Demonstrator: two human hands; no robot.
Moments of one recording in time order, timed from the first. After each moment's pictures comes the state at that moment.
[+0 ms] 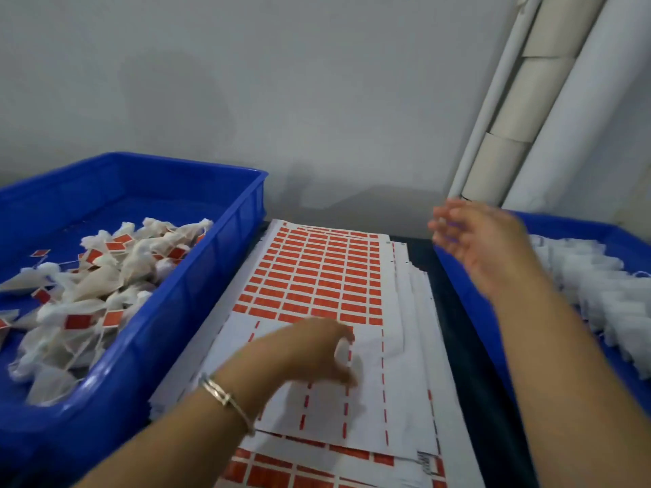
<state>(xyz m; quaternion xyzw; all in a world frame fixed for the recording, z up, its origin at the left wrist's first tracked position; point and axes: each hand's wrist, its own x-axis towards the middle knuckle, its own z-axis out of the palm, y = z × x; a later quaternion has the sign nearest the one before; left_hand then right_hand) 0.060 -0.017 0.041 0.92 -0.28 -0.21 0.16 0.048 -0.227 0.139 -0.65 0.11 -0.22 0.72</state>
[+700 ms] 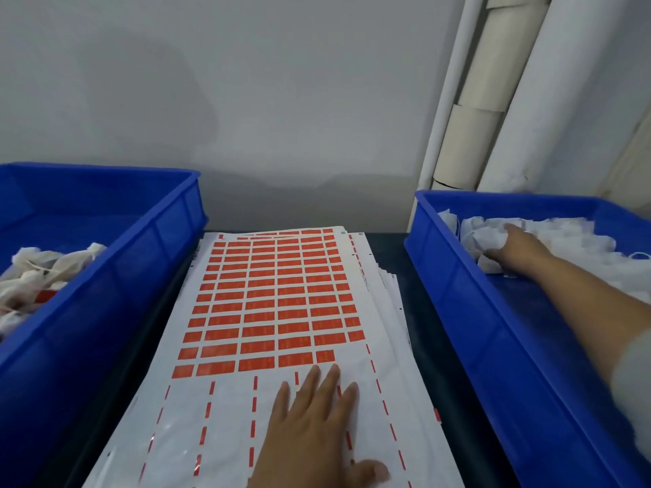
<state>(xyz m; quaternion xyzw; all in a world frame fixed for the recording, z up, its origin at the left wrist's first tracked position) 0.046 -0.099 -0.038 0.94 -0.28 -0.16 0.03 0.165 -0.452 0.062 -0.93 0.32 -0.06 0.18</state>
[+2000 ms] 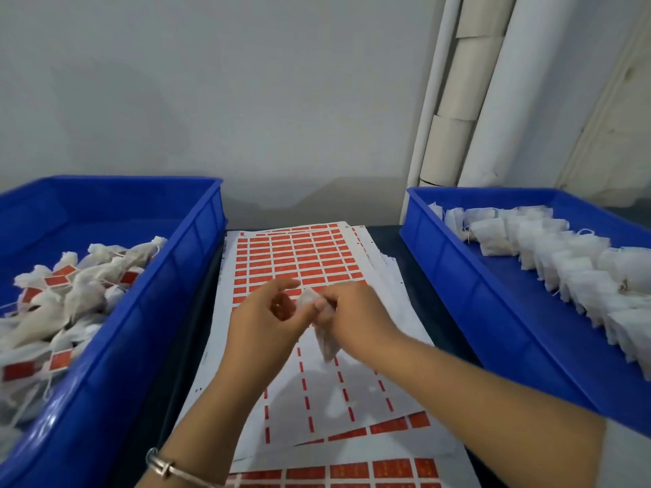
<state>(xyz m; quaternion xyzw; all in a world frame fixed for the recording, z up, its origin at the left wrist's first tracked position) 0.045 -0.017 0.048 0.87 -0.12 0.11 0.47 0.030 -0.140 0.060 -0.94 0.04 -0.02 0.33</state>
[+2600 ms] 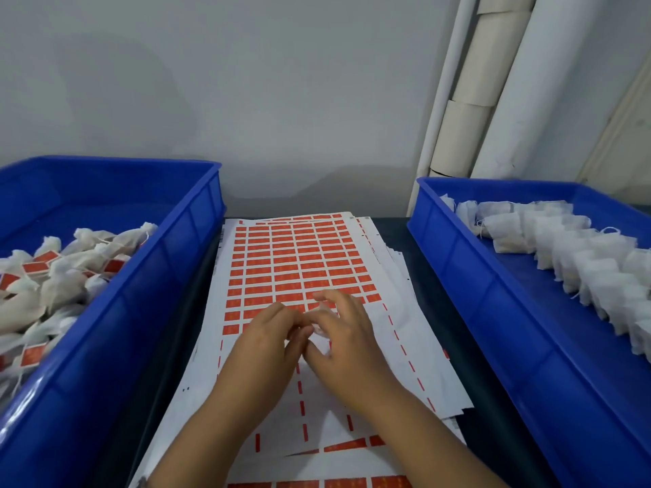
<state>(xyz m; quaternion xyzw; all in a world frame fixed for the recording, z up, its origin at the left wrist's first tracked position) 0.046 -0.012 0.006 0.91 -0.21 0.09 0.34 0.023 -0.140 -0.010 -0.93 -0.04 -0.17 0.32</state>
